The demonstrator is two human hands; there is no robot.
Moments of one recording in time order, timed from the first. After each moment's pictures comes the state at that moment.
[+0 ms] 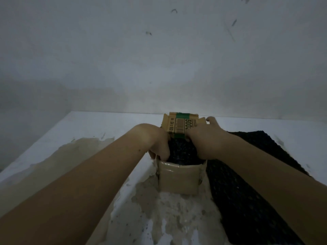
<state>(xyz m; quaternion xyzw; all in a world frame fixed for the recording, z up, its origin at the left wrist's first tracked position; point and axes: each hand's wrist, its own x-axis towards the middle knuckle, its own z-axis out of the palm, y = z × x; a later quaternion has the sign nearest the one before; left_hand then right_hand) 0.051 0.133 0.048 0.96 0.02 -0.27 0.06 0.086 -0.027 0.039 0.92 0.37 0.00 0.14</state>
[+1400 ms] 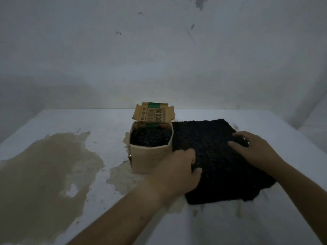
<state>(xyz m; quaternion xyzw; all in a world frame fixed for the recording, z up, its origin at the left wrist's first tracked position) -0.055 -0.008 0.004 0.96 -0.12 -0.02 0.24 0.048 -0.254 -0.015 0.96 0.05 0.02 -0.27</state>
